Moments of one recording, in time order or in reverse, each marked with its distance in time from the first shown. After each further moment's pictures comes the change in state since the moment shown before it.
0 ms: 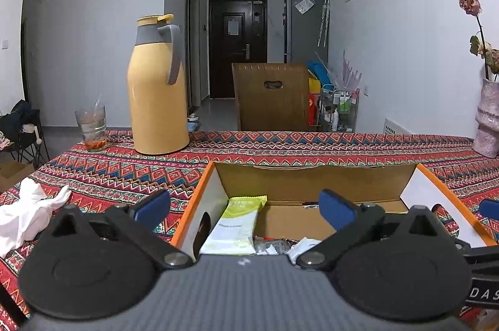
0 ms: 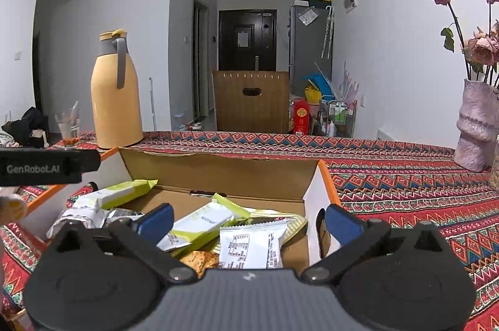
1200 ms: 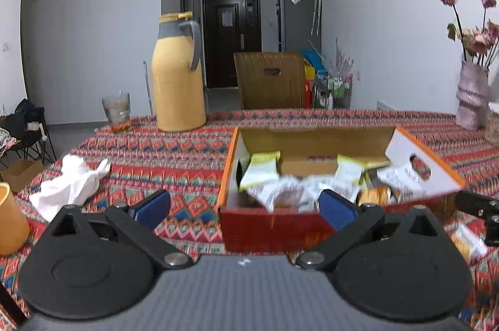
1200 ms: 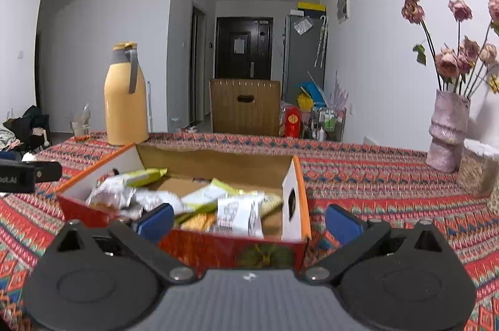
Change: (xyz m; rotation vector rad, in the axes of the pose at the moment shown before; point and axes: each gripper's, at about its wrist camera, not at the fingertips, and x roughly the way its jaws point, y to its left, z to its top) left arm -0.104 0.046 -0.039 0.040 0.052 -0.020; right arm -0.105 -0.002 -0.025 -0.017 -0.001 -0.029
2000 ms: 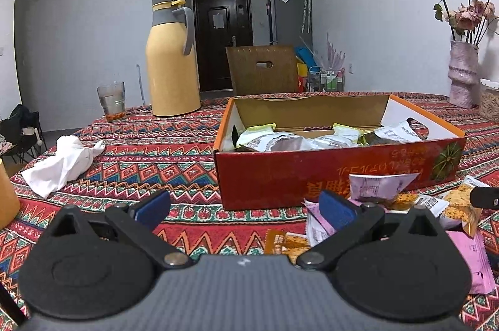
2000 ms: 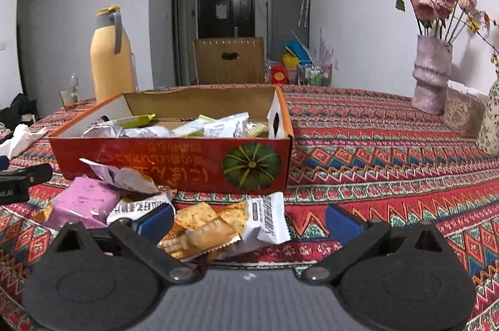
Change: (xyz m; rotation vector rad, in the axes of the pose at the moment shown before) left arm 0.004 -0.002 -0.055 0.038 -0.026 -0.020; right arm -0.008 -0.008 -0.052 0.079 0.141 -0.050
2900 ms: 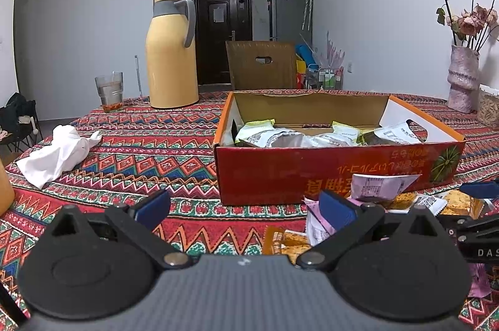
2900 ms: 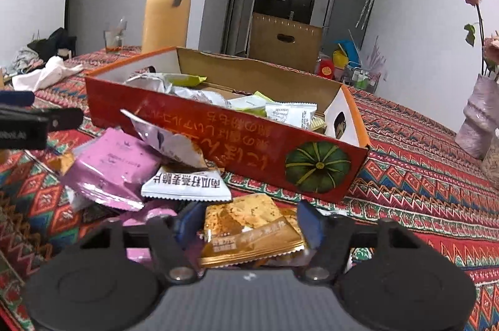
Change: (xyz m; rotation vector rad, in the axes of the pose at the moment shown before) left arm 0.003 0.006 0.001 -0.032 0.022 -0.018; right arm 0.028 0.047 0.003 -0.277 0.077 0.102
